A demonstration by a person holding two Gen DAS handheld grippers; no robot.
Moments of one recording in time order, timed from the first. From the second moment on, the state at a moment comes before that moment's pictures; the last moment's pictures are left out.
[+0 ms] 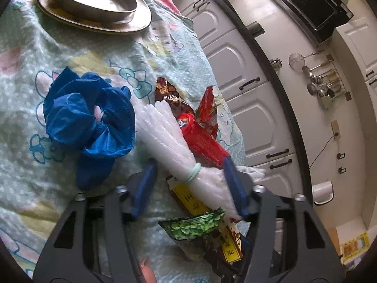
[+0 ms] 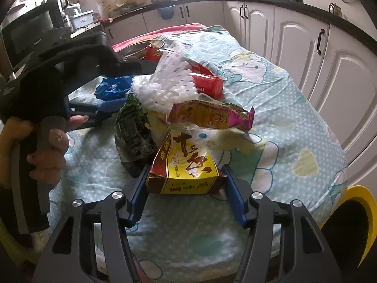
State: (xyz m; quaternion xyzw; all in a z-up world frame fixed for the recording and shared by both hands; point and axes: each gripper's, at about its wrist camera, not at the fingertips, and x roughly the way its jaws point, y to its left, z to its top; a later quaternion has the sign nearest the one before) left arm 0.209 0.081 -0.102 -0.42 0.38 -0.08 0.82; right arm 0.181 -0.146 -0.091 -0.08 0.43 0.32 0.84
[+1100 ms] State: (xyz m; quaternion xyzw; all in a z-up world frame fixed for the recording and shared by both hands) left arm 0.124 0.092 -0.009 -0.31 0.27 -0.07 0.91; right arm 0.119 -0.194 -0.018 -0.08 0.37 0.30 0.88
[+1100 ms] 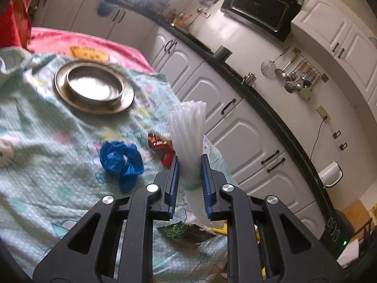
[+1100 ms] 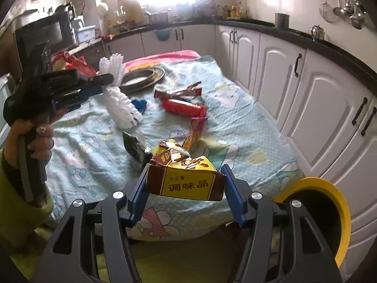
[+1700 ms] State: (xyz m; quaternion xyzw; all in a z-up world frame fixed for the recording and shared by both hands) left arm 0.109 0.048 0.033 -0.25 0.23 -0.11 0.94; right arm 0.113 -0.227 0.018 -0.04 0.32 0.28 0.90
